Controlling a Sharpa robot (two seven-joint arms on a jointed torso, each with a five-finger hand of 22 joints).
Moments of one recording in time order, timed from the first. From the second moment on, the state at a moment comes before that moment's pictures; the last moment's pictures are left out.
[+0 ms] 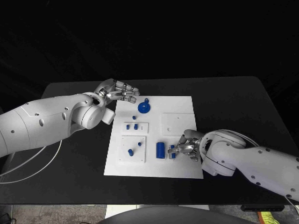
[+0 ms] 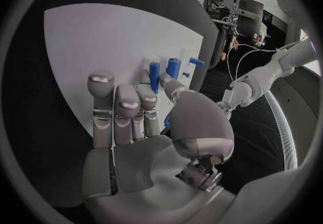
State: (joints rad) left arm 1.28 -0.75 -0.16 1.27 -0.27 -0.25 0.24; left_hand 1.37 -0.02 0.12 -0.04 0.14 1.10 0.12 0.07 0.07 1.17 0.11 0.06 0.06 1.20 0.10 0.07 0.13 0.08 1.09 0.08 0.07 0.35; right arm 0.90 -0.76 0.12 1.66 -1.21 -0.11 -0.67; right_hand 1.05 -0.05 0.37 -0.04 0.10 1.29 0.02 0.06 0.13 1.40 -0.06 0.98 1.20 1.46 -0.09 1.08 1.07 0.04 1.46 -0.12 0.68 1.31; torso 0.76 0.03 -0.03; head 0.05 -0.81
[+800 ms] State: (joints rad) left arm 1.28 -0.75 -0.16 1.27 -0.27 -0.25 0.23; left_hand 1.37 -0.02 0.12 -0.04 0.14 1.10 0.12 0.07 0.07 1.17 0.11 0.06 0.06 1.20 0.10 0.07 0.13 0.08 1.09 0.08 0.07 0.34; right arm 0.90 -0.76 0.12 1.67 -1.21 -0.10 -0.66; right_hand 1.03 -0.08 0.35 0.00 0.07 1.29 0.02 0.06 0.13 1.40 -0.06 0.98 1.20 1.46 -0.09 1.08 1.06 0.04 1.46 -0.12 0.68 1.31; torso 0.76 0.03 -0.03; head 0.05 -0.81
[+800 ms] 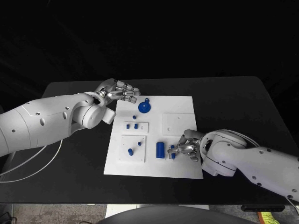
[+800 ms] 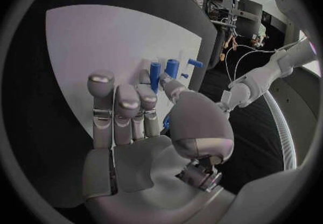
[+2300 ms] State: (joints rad) left arm 1.28 -0.75 -0.16 1.27 -0.27 -0.25 0.23; left_hand 1.37 -0.02 0.12 -0.04 0.14 1.10 0.12 0.07 0.07 1.17 0.11 0.06 0.06 1.20 0.10 0.07 0.13 0.08 1.09 0.08 0.07 0.34; right arm 0.89 -0.75 0.11 1.63 -1.25 -0.10 -0.62; right_hand 1.18 -0.08 0.30 -0.10 0.05 1.30 0.01 0.06 0.13 1.40 -0.06 0.97 1.20 1.46 -0.09 1.07 1.07 0.04 1.46 -0.12 0.67 1.31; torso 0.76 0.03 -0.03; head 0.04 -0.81
